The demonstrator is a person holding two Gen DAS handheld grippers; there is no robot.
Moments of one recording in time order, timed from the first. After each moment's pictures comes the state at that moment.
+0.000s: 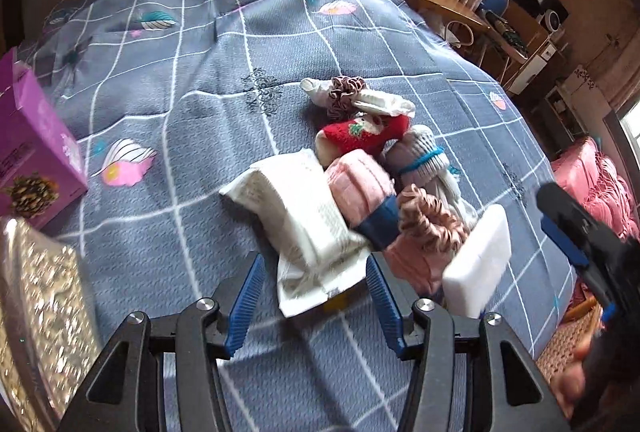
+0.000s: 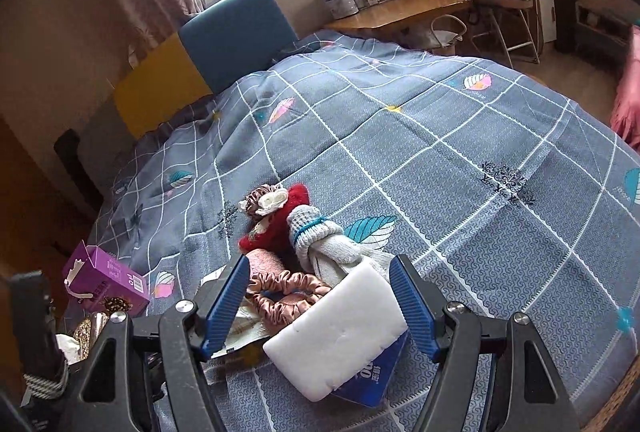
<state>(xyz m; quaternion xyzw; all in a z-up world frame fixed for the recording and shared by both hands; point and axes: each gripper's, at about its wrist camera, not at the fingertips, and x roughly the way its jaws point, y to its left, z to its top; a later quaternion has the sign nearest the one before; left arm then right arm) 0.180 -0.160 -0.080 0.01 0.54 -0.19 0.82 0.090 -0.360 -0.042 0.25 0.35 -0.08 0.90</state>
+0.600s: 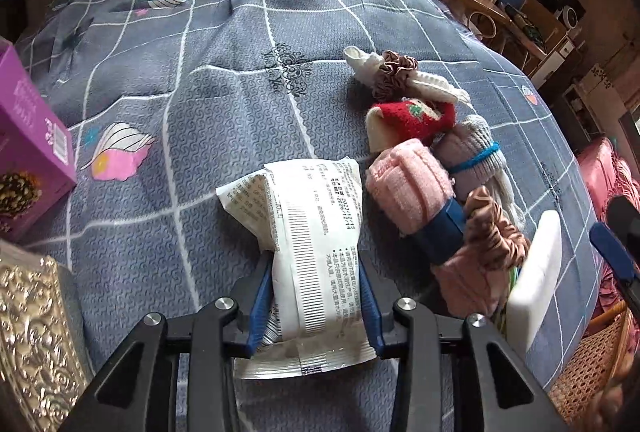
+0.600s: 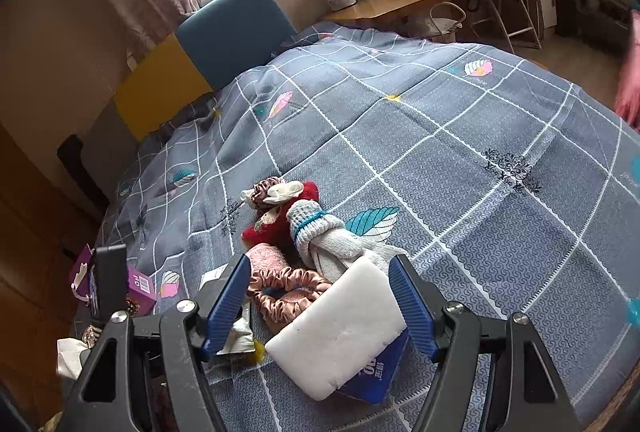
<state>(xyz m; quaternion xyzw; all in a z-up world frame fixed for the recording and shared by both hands) 0.190 -0.143 -0.115 0.02 0.55 -0.17 0.82 0.094 -0.362 -0.047 0.26 0.36 -0.07 0.89</state>
